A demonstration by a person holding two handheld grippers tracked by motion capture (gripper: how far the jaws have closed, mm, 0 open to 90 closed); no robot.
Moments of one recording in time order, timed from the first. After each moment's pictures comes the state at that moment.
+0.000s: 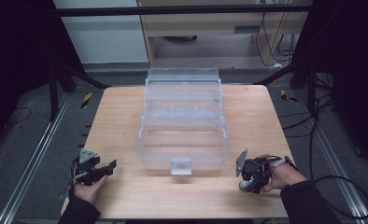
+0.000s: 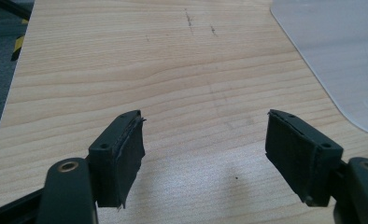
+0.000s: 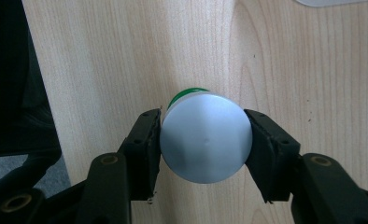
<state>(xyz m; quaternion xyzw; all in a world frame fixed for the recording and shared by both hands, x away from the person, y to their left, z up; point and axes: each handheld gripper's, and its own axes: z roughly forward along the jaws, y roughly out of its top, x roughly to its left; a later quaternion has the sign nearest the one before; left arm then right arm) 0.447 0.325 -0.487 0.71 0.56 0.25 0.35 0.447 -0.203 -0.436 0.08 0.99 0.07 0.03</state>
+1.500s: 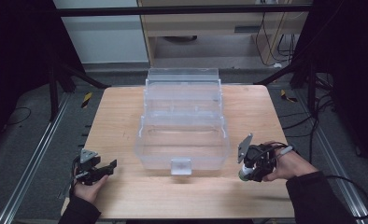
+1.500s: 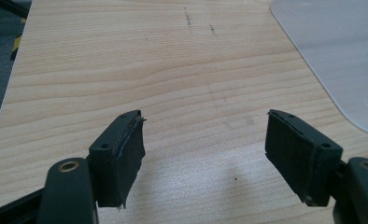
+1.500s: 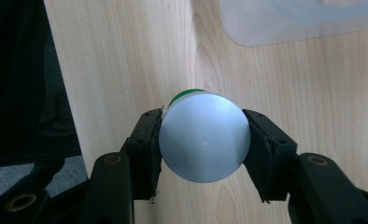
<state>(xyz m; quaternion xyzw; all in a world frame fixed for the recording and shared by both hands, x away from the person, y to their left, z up) 0.448 0.324 -0.487 0.71 0.56 0.24 0.35 0.452 -0.199 -0.372 0.10 0.99 0.10 0.06</state>
